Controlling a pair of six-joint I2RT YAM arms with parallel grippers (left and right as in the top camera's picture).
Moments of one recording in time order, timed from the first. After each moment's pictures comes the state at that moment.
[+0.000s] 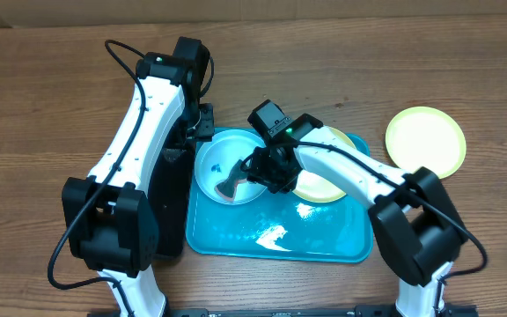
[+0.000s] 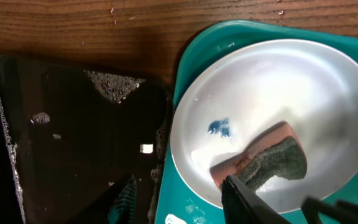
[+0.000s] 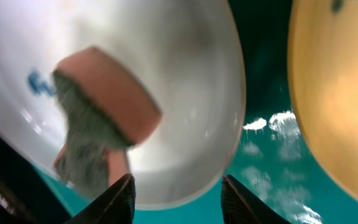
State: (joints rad) left arm -0.23 1.95 1.72 -1.31 -0.06 -0.34; right arm 0.66 2.01 1.43 -0.83 -0.31 0.93
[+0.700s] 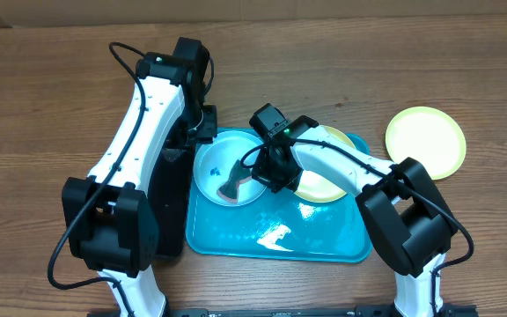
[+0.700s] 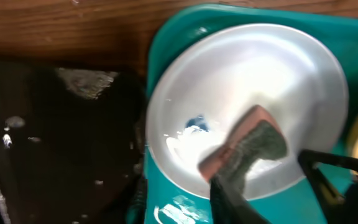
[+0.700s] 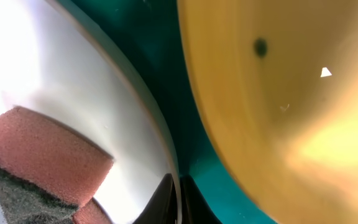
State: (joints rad) left arm -0.23 1.95 1.72 -1.32 0.04 -0.27; right arm 0.65 2.06 1.42 -0.82 -0.24 1.01
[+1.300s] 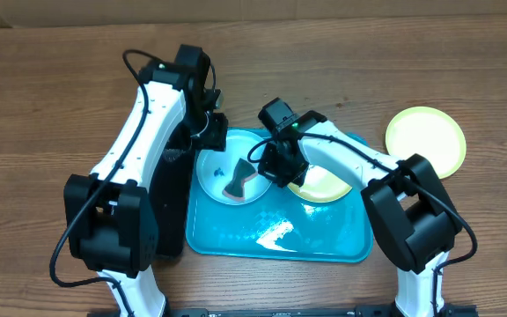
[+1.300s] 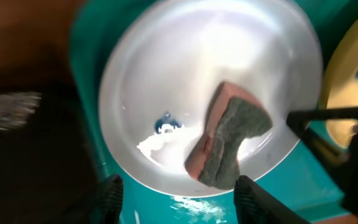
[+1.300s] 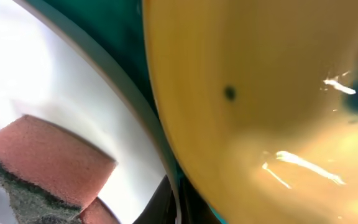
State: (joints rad) left arm -0.22 1.94 1.61 -1.22 0.20 -0.09; right arm 0.59 2.06 1.42 -0.82 -0.26 0.95
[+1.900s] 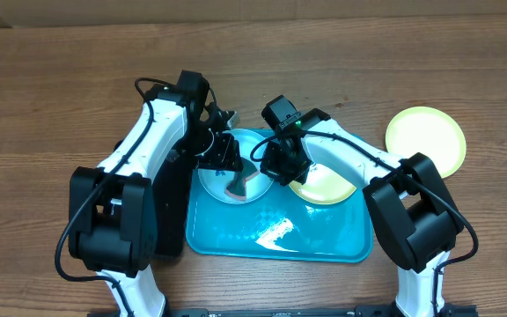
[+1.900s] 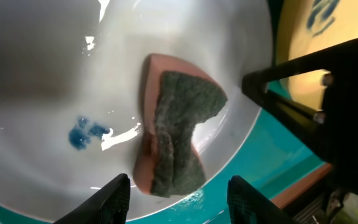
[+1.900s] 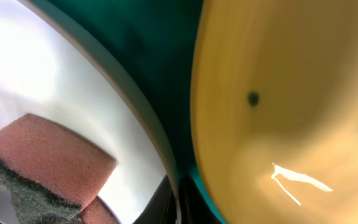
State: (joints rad) left arm -0.21 1.94 1.42 -1.09 0.46 0.06; right arm 0.58 2.06 1.42 -0.81 -0.27 0.91
